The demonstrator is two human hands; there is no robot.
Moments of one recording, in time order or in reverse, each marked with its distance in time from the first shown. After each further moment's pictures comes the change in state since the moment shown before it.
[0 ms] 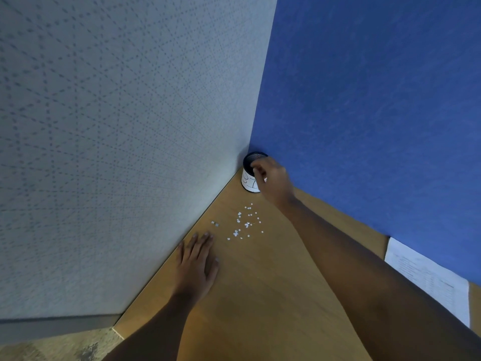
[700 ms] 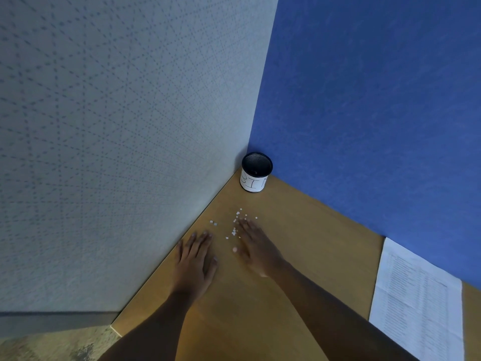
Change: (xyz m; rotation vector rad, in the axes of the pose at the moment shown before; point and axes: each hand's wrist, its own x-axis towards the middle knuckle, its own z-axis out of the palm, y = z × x) left_hand 0.001 0.000 0.000 -0.020 0.013 0.007; right_hand -0.146 0.017 0.054 -0.264 -0.649 -0.035
